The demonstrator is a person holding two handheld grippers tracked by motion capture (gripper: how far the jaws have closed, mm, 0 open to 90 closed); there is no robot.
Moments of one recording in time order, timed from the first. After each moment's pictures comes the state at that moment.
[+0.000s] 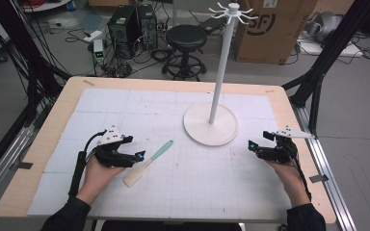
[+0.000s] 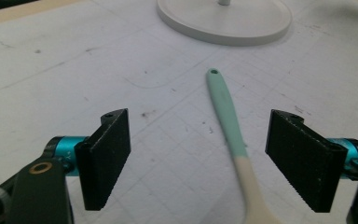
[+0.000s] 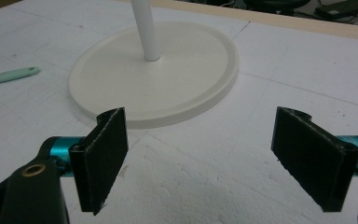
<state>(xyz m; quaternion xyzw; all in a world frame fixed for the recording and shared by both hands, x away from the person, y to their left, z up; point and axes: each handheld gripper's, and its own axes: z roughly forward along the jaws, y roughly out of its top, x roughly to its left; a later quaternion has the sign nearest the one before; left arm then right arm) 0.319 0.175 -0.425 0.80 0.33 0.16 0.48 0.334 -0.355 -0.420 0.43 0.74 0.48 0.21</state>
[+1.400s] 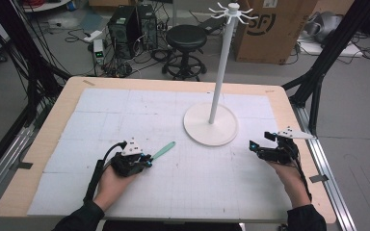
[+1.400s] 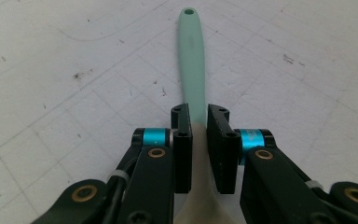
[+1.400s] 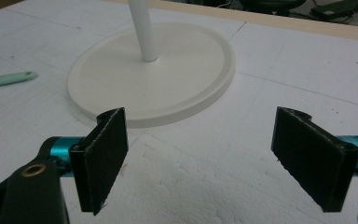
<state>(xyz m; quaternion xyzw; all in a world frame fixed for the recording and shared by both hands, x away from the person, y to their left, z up) 0.307 0.140 -0.448 0.84 0.32 0.14 0.41 0.331 -0.356 -0.419 0.44 0.73 0.47 0.21</state>
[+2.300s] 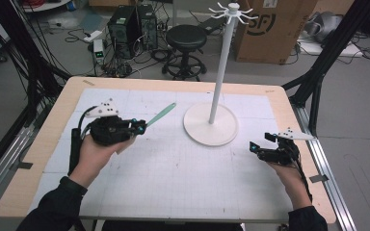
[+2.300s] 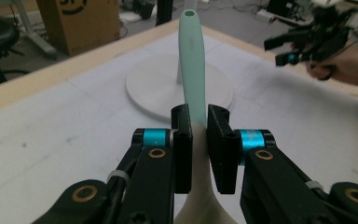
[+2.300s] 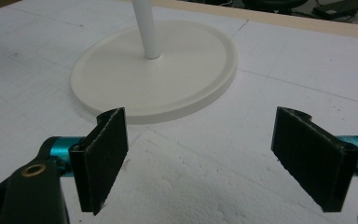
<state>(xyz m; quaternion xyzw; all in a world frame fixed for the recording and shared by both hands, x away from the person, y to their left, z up) 0.330 0.170 -0.312 0.77 0.28 0.12 0.56 0.328 -0.357 -0.419 0.43 0.74 0.47 0.21</state>
